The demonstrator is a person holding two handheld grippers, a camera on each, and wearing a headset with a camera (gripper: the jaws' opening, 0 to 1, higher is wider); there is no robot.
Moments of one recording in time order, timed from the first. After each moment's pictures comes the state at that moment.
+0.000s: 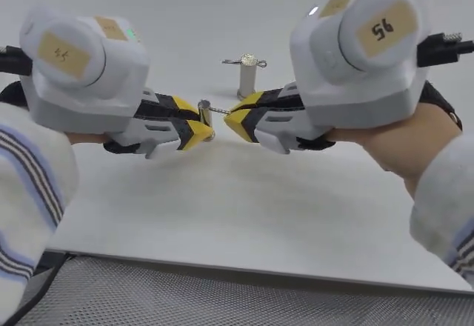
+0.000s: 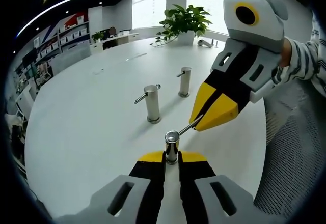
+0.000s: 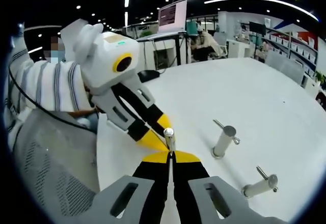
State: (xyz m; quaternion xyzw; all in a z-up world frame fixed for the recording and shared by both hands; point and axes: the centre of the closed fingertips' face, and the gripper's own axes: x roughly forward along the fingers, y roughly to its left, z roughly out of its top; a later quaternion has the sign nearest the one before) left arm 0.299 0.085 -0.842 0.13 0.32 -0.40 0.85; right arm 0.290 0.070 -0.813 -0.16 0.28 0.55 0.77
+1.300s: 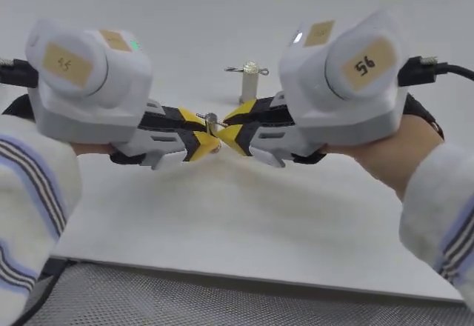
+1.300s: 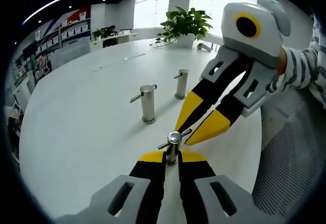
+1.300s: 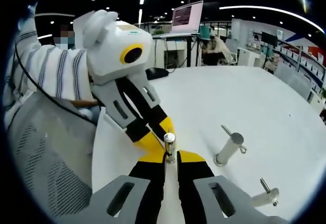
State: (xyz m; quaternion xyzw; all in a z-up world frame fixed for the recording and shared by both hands) left arm 0.292 0.080 -0.842 0.10 0.32 -0.41 0.85; right arm 0.283 0.076 -0.820 -0.19 0.25 0.58 0.75
